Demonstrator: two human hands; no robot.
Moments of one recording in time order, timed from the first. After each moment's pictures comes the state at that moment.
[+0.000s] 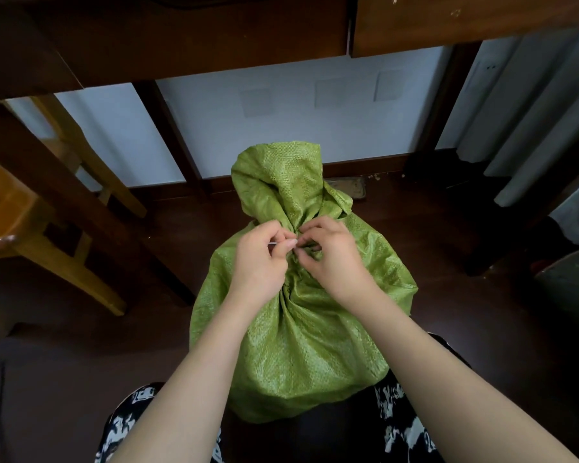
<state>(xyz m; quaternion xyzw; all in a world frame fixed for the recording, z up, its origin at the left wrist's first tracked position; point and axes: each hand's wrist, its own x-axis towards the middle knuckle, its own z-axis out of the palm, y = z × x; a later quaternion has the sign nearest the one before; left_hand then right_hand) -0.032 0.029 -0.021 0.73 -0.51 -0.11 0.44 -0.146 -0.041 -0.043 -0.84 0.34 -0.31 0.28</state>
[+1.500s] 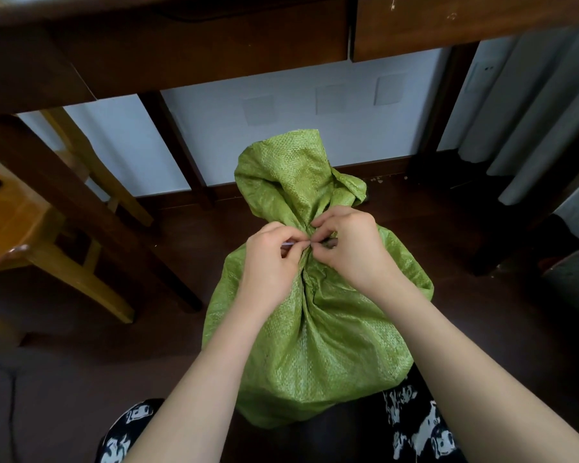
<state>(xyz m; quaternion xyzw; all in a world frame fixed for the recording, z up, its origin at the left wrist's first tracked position) -0.040 0.036 -0.004 0.73 -0.54 -0.09 0.42 -0.159 -0.043 -0.004 -0.84 0.34 -0.31 0.30</state>
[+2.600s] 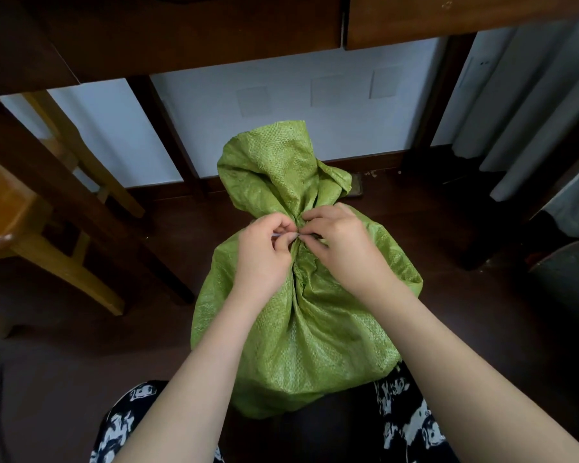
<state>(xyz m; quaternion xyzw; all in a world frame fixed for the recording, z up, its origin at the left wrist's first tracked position) -0.044 0.032 -0.010 0.73 -0.50 -0.10 0.44 -0.162 -0.043 -0.022 -0.88 0.28 -0.34 0.18</state>
